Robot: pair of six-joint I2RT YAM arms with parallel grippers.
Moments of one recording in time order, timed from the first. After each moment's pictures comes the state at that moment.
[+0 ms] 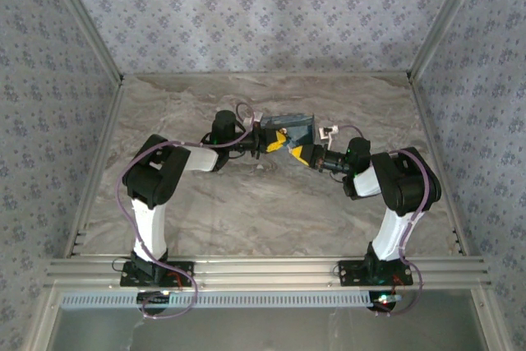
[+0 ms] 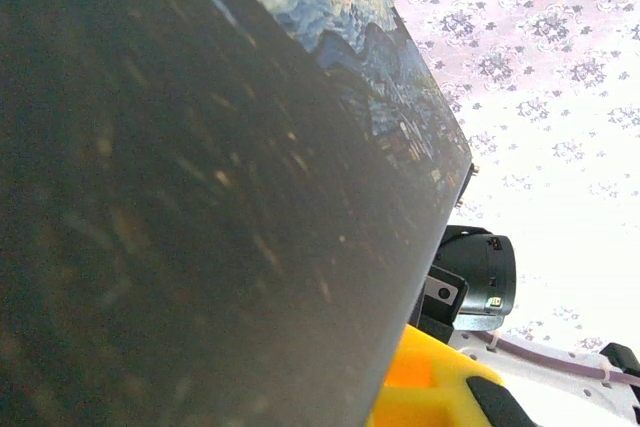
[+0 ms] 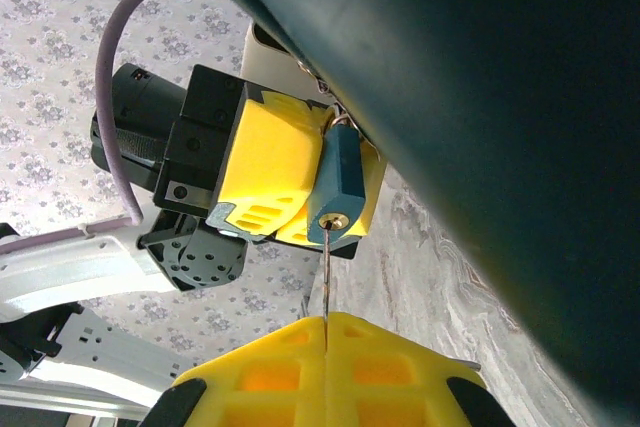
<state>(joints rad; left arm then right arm) -0.54 2.00 1.02 0.79 0.92 -1.44 0.20 1.82 0.49 1.28 -1.04 1.20</state>
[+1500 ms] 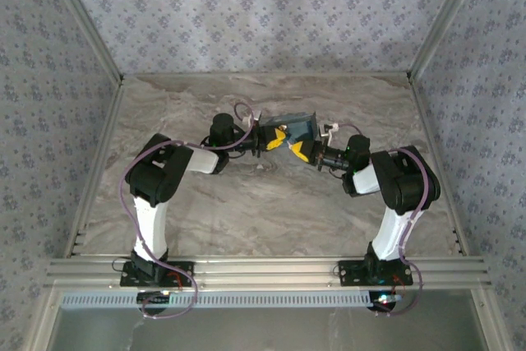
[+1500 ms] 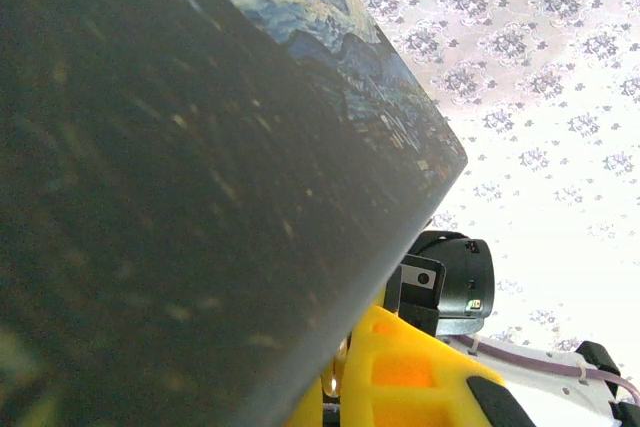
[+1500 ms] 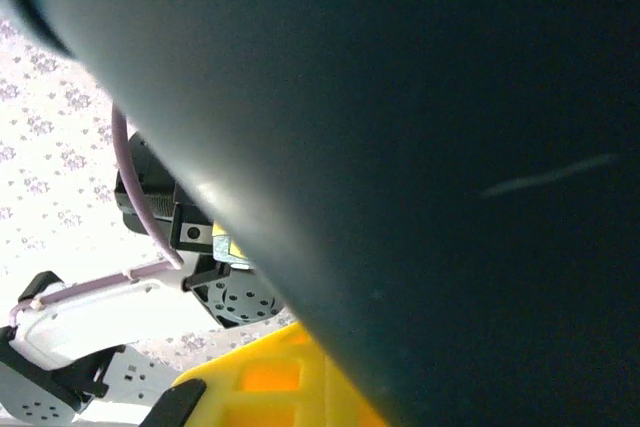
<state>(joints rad) -0.54 2.03 1.00 0.96 0.89 -1.52 0.20 1.83 0.52 1.28 -1.01 1.36</state>
